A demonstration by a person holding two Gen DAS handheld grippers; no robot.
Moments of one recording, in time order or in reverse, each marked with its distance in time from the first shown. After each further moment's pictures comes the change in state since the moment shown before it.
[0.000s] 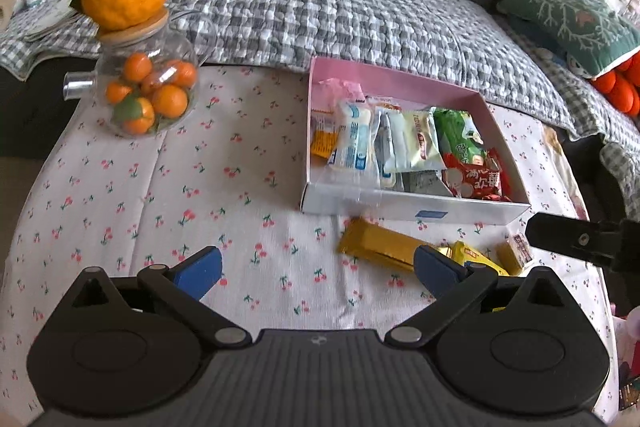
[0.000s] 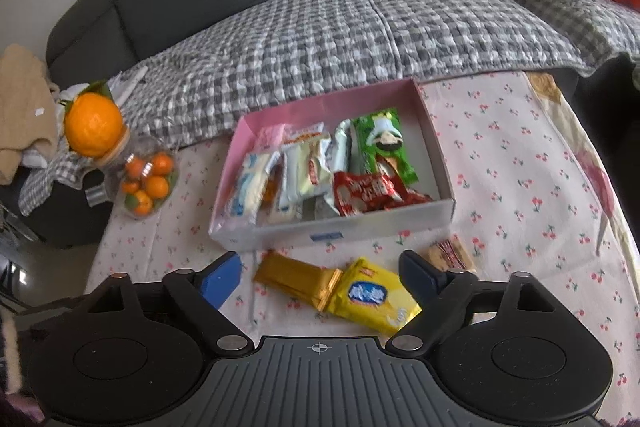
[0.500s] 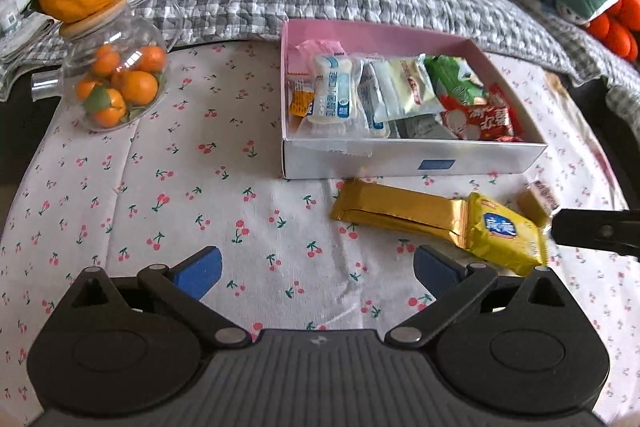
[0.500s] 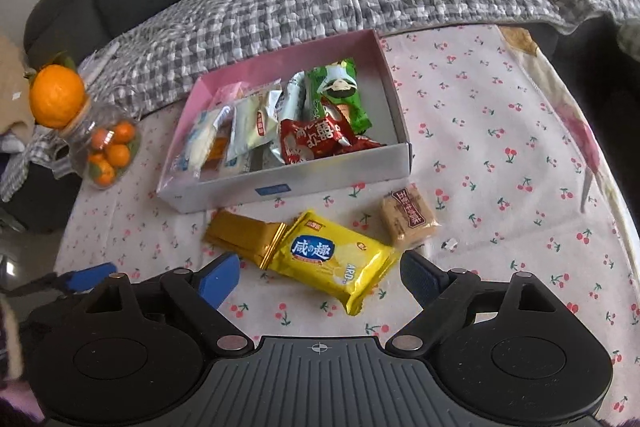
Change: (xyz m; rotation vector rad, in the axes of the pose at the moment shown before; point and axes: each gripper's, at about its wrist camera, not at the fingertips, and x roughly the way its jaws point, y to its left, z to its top) left arm 0.036 -0.017 -0.024 0.137 0.027 0.032; right arm 0.018 -0.039 -0.026 0.018 0.077 -0.039
